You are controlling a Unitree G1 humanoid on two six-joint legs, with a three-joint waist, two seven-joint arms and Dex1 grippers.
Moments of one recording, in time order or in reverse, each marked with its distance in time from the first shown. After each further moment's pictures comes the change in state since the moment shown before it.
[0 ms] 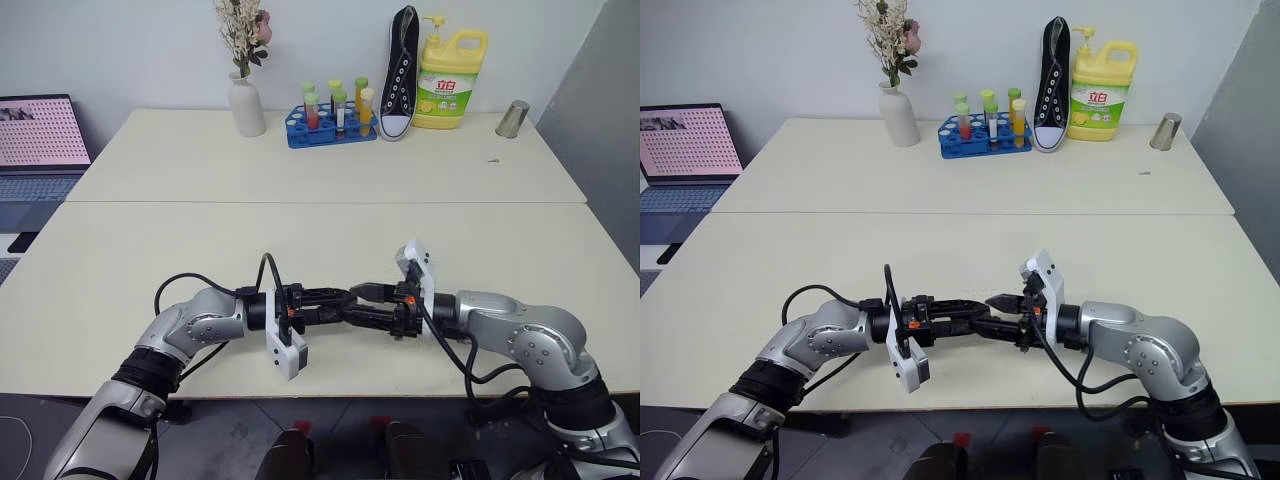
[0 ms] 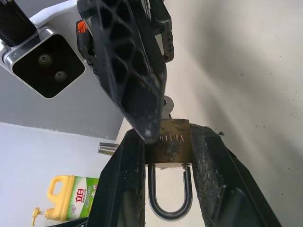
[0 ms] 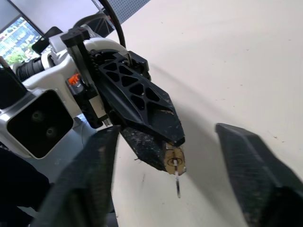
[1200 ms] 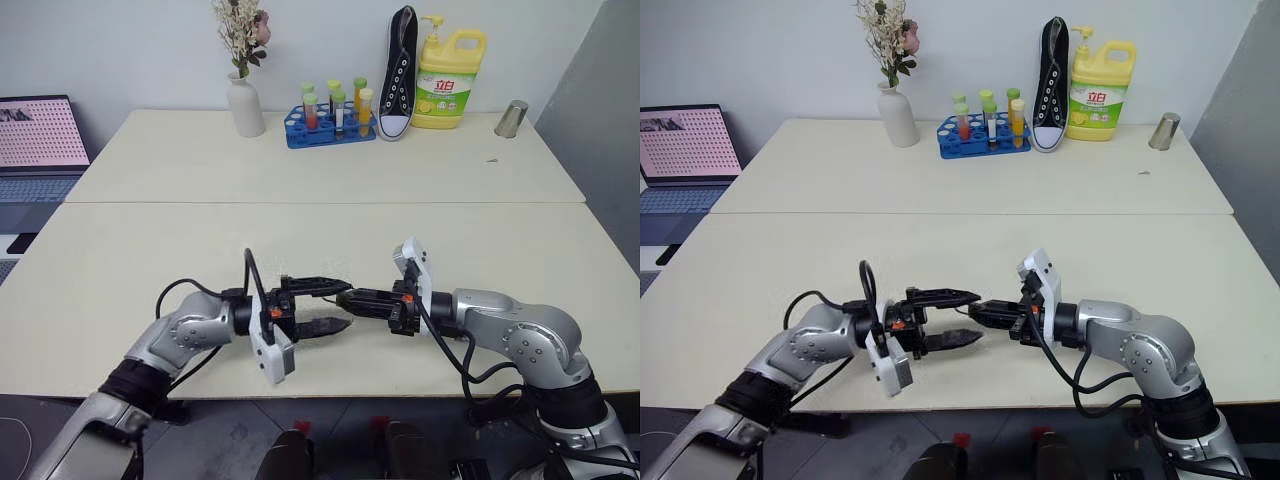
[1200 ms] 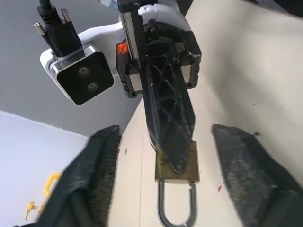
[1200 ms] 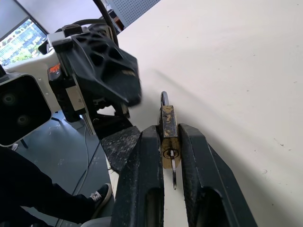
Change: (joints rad) left arm 0.102 0.079 -0.016 -0.123 -0.271 0.065 -0.109; right arm -0.008 0.033 -0.015 0.010 -0.058 0.010 0.062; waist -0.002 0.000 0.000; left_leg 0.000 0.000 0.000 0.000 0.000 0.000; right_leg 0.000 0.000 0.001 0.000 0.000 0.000
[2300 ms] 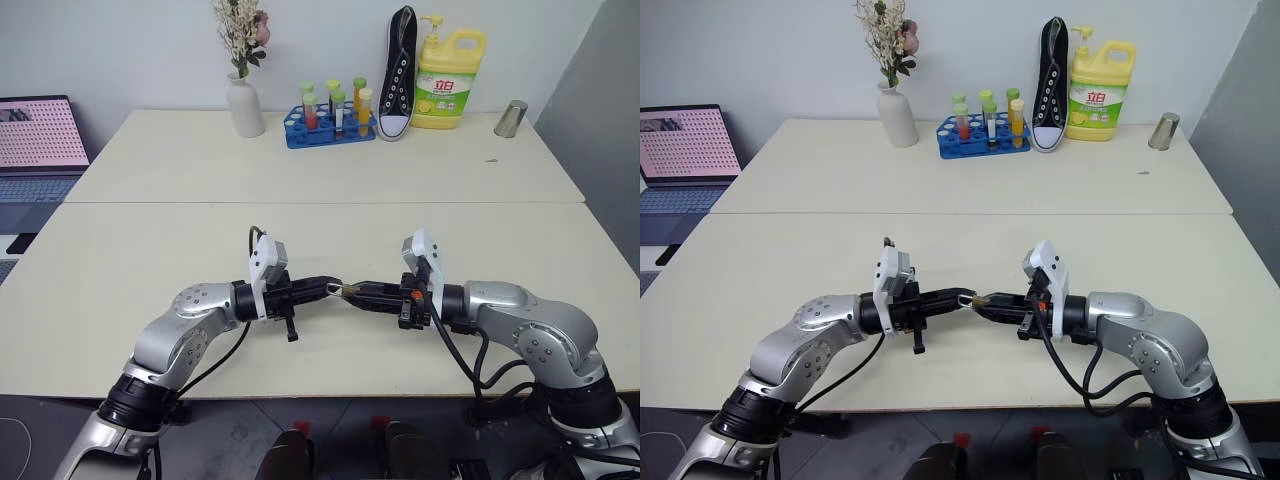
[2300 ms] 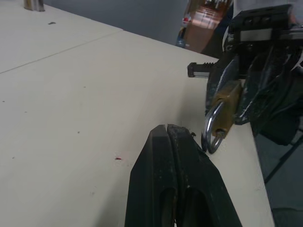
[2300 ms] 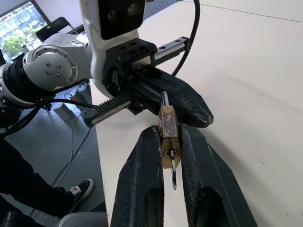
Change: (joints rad) left arm 0.061 -0.101 0.171 -0.324 -0.845 1.473 -0.373; right arm -0.012 -0.055 -0.008 -0.053 -0.065 -0.065 0.095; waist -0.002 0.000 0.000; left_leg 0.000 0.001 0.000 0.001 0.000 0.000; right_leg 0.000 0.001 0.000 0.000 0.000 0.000
